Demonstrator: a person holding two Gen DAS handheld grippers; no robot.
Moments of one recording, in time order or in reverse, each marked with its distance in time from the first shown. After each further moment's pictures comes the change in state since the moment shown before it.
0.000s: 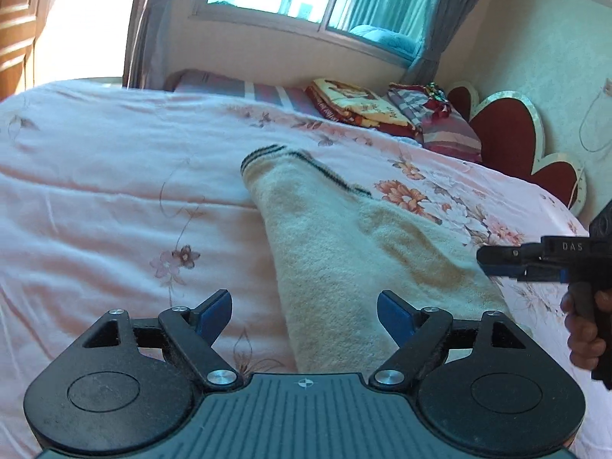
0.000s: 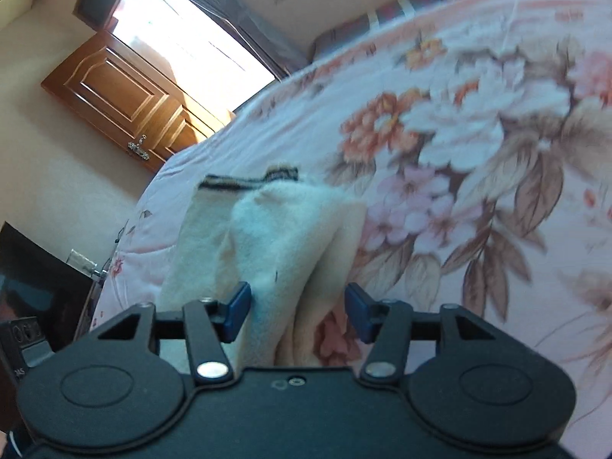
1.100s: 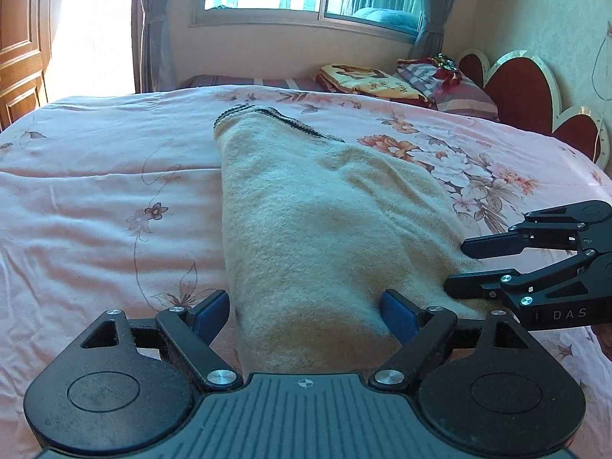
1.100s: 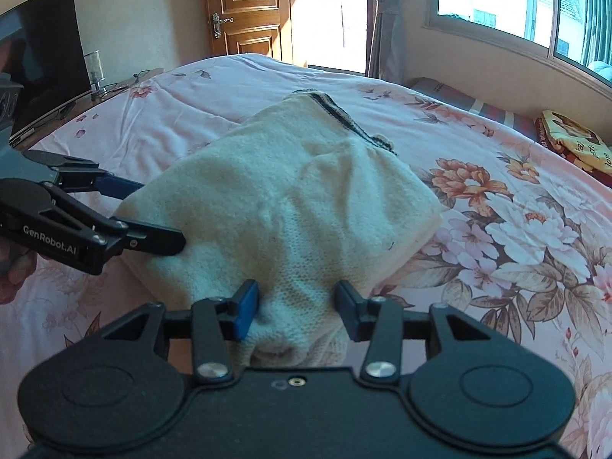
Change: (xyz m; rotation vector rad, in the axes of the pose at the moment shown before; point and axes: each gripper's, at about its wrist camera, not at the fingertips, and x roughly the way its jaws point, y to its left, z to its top) left arm -0.005 -0.063 -0.050 0.084 0.031 0.152; right arm 0.005 0.076 -0.073 -0.655 0.128 -0.150
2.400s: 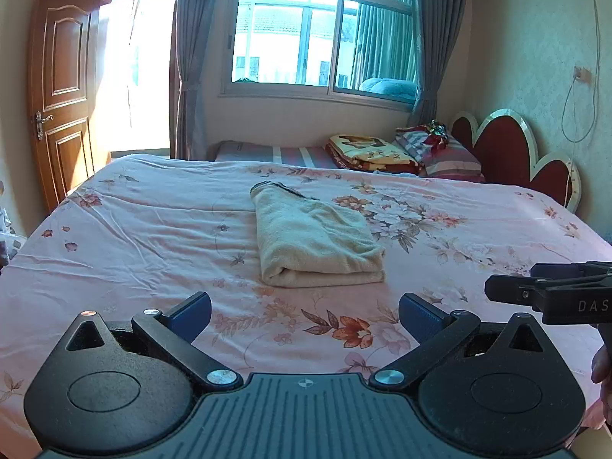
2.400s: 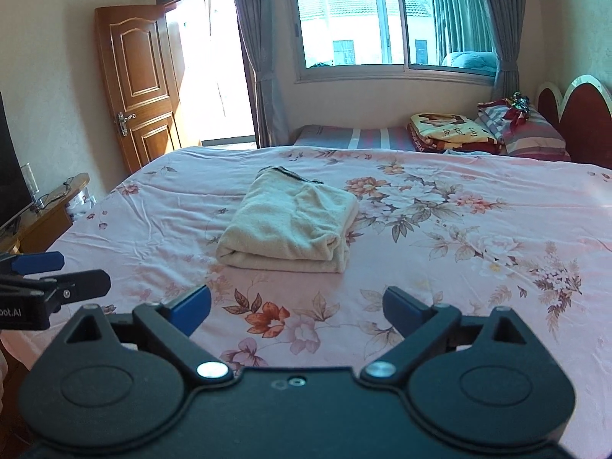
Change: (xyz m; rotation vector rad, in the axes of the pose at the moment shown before) left arm -0.285 -0.037 -0.093 -0.033 -0.219 0.054; right arm -0.240 0.159 -0.077 0.342 -0.238 -0.292
